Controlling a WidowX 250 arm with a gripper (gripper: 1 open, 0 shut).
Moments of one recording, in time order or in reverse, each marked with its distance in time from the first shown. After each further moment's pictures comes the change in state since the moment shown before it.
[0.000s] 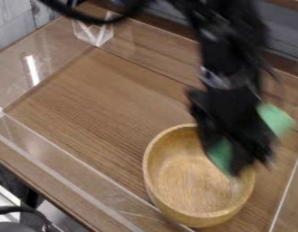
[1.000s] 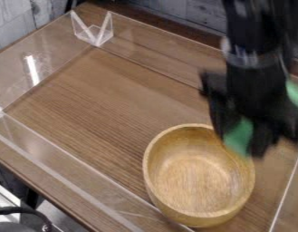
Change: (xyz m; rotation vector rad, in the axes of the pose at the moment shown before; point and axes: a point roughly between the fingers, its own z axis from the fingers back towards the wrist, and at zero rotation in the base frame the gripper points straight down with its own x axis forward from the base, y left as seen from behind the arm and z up) arm 0.014 0.025 0.053 0.063 -0.087 0.230
